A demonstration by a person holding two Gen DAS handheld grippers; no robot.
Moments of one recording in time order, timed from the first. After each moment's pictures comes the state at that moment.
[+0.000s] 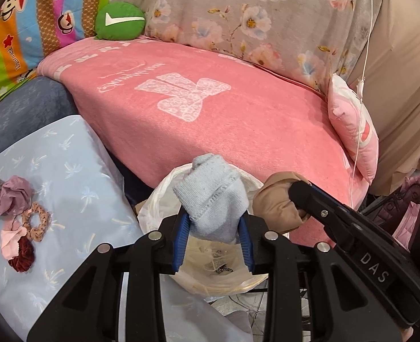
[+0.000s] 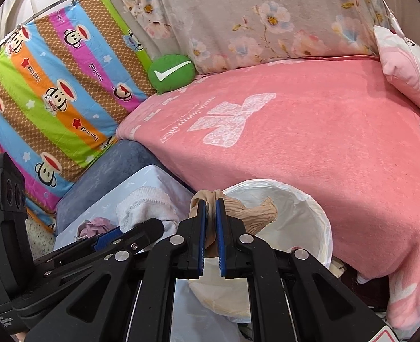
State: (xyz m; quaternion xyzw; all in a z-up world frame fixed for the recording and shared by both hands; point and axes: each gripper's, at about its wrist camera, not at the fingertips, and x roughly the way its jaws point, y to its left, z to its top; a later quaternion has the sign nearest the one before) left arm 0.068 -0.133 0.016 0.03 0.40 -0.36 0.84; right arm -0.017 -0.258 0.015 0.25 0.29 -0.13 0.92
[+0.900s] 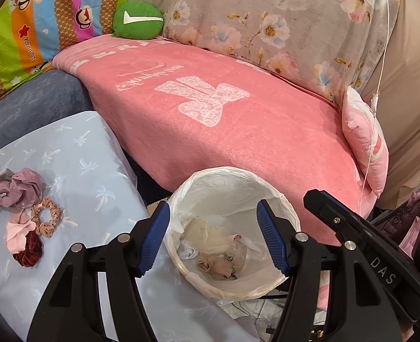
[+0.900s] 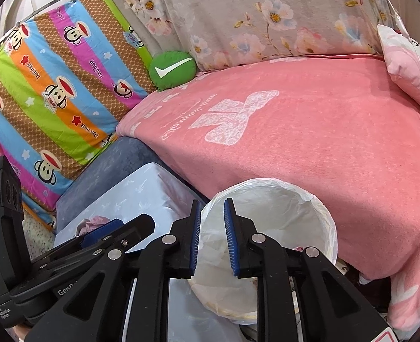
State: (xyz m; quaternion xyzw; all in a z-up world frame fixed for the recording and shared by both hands) left arm 0.081 -0.115 0.016 0.01 0.40 -0.33 0.85; right arm -0.005 -0.247 0.012 0.25 0.30 -0.12 0.92
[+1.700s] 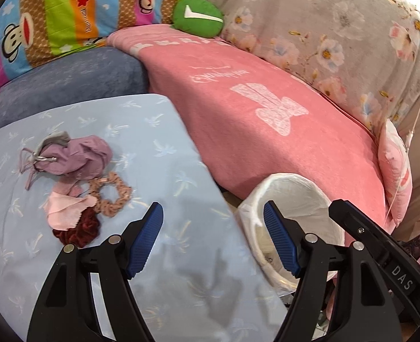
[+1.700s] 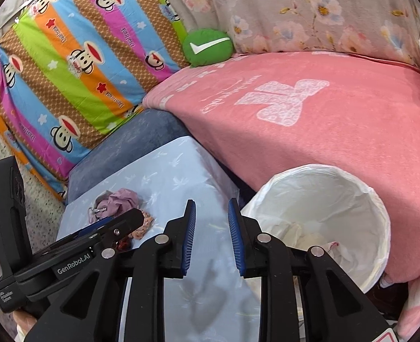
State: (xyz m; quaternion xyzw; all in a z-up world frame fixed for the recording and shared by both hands) left arm 0.111 -0.012 -0.004 -0.05 0.42 -0.23 0.88; right arm 0.045 -0.162 0.002 0.20 0.34 -0.05 0.92
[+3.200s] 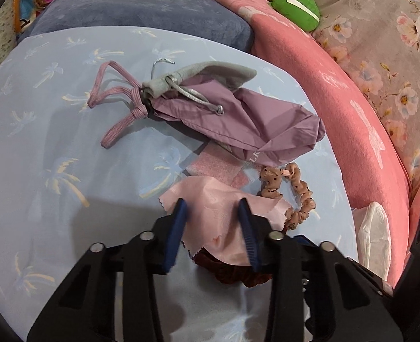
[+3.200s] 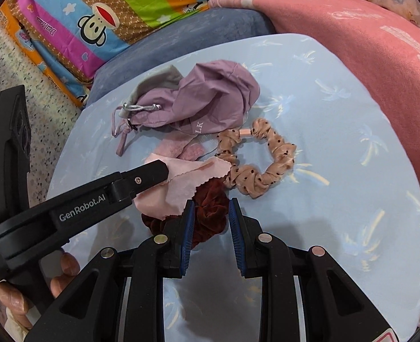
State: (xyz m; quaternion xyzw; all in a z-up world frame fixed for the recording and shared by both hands) left arm 0.199 0.168 -0.109 -0.16 0.51 -0.14 0.84; right arm 0.196 0.048 -0.132 0.13 0.50 0.09 0.85
